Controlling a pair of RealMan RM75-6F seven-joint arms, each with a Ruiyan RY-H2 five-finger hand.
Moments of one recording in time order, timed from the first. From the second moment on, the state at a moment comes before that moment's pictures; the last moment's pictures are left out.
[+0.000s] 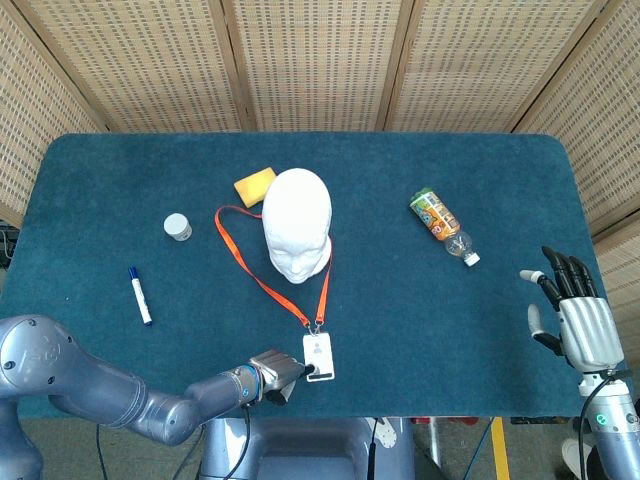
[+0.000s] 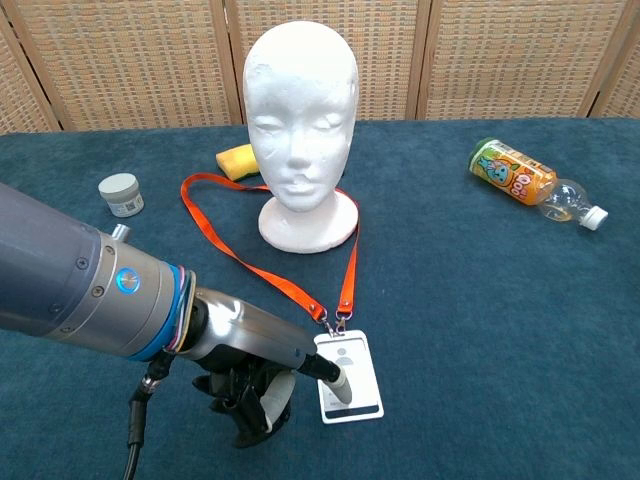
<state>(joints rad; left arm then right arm) -1.52 -1.45 0.16 -1.92 0.32 0.58 0.33 0.19 -1.13 0.12 -1.58 -1.52 1.47 0.08</state>
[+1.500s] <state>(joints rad) -0.56 -1.09 0.25 -1.76 1.03 1.54 0.05 0.17 -1.11 0.12 -1.63 -1.52 1.50 0.02</state>
